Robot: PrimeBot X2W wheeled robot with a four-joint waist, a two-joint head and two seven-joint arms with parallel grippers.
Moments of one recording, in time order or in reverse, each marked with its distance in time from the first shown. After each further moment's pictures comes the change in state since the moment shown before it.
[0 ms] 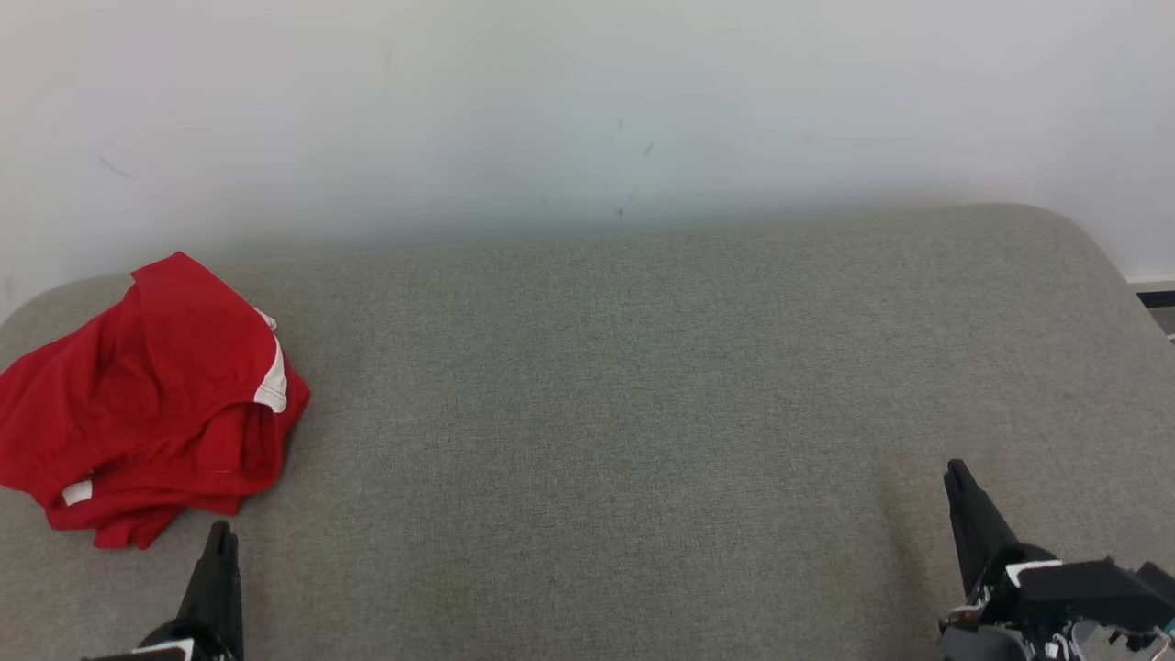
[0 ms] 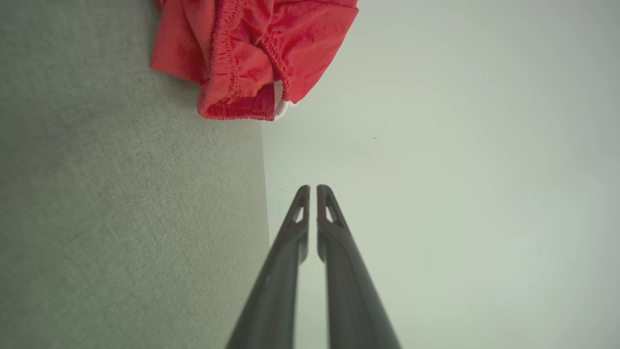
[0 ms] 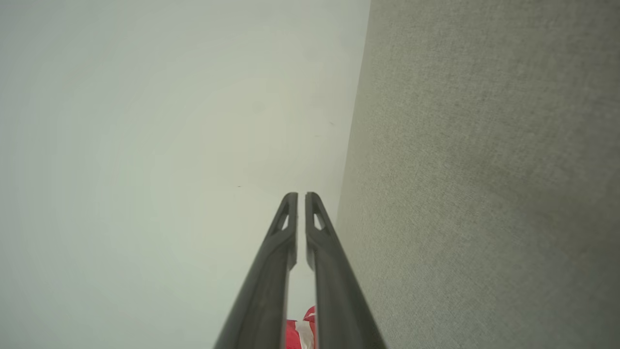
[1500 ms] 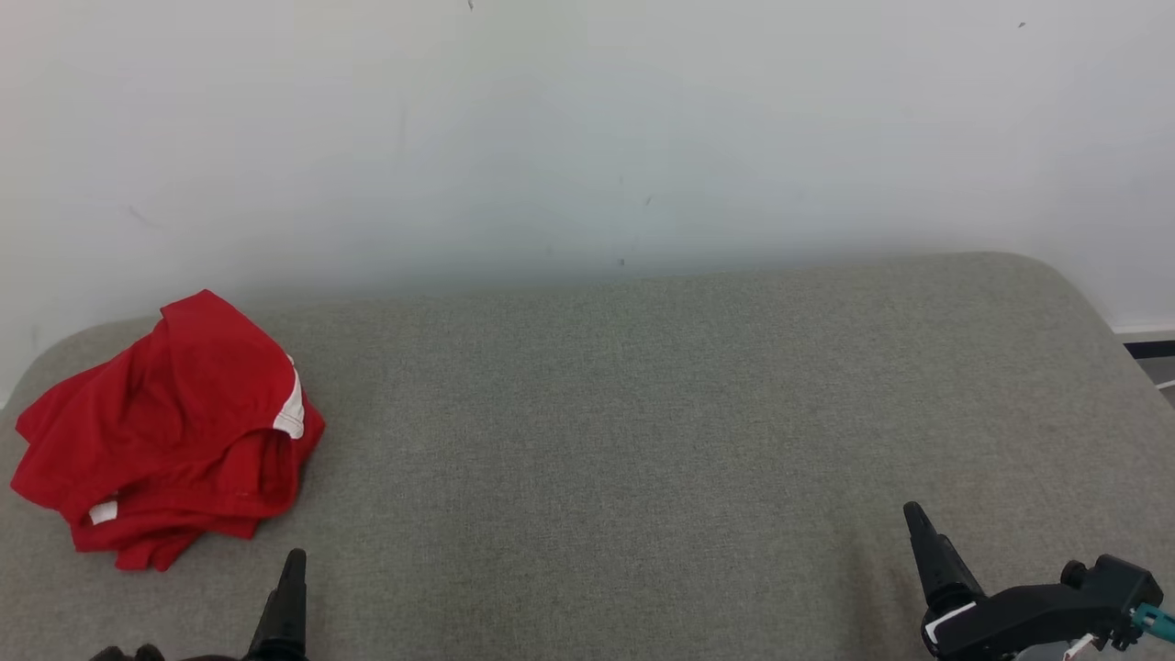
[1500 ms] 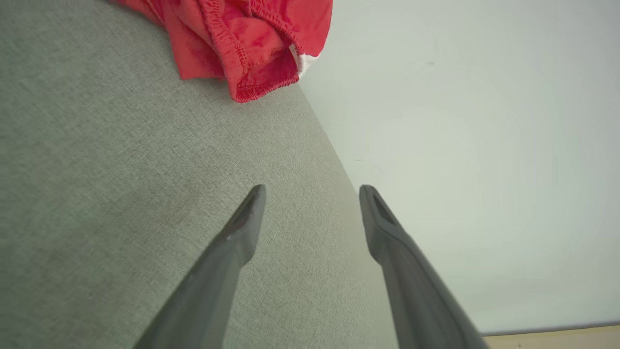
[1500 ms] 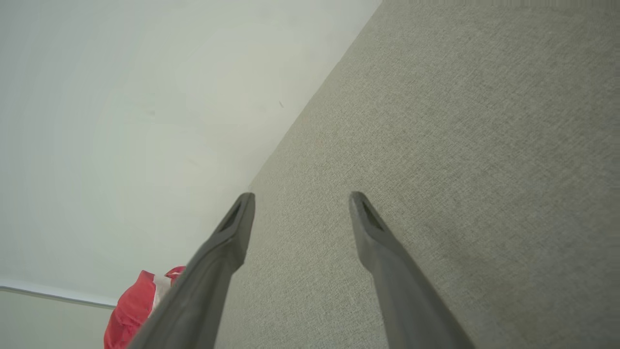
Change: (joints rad) left arm 0.044 0.052 -0.203 0.034 0.434 0.097 -0.149; right arm 0.056 -0.082 0.192 0.022 -0.450 -0.106 -0.145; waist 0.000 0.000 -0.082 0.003
